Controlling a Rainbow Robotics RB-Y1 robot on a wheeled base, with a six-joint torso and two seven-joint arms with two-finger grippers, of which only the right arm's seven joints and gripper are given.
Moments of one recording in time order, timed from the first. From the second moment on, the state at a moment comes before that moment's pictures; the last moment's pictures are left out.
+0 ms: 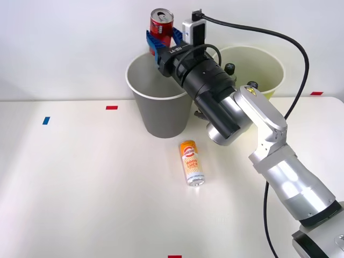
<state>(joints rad) -0.67 -0.22 0.39 -1.41 0.72 -0.07 0.40</state>
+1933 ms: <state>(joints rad) -0.04 -0.36 0.27 -2.04 0.74 -0.03 0.41</state>
